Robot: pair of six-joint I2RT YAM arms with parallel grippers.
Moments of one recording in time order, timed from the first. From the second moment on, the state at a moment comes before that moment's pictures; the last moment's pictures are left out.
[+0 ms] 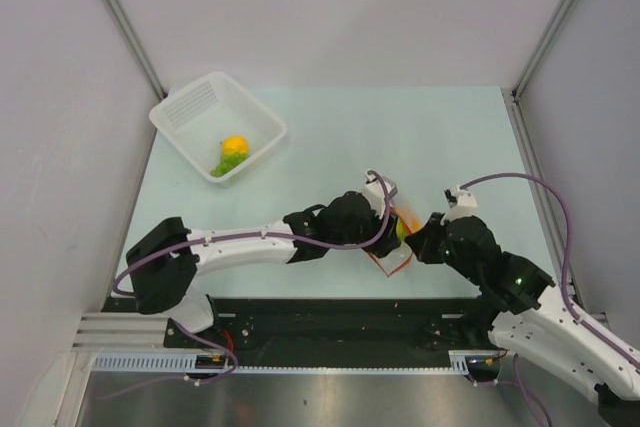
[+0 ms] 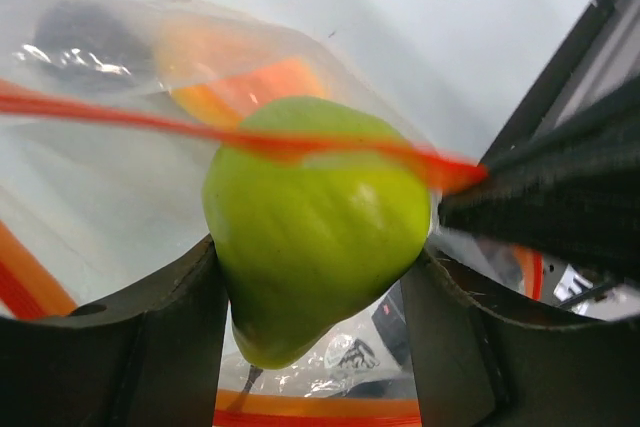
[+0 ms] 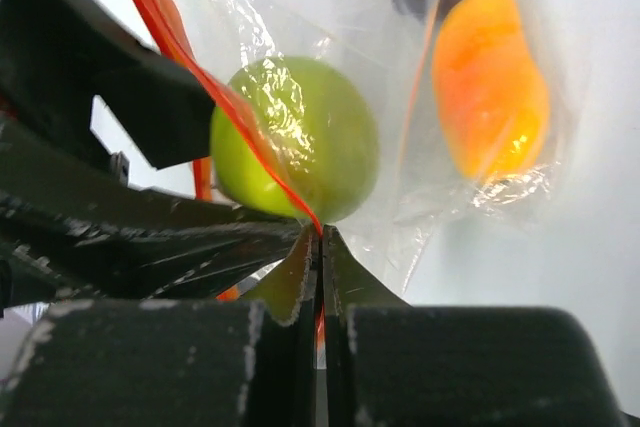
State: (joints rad) left arm -1.13 1.58 1.03 0.02 -0.05 -0.45; right arm 0.81 0.54 0.60 -0.60 0.22 0.73
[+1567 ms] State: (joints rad) left arm -0.97 1.42 0.94 0.71 0.52 -0.48; right arm 0.81 0.46 0.61 -0.64 0.26 0.78
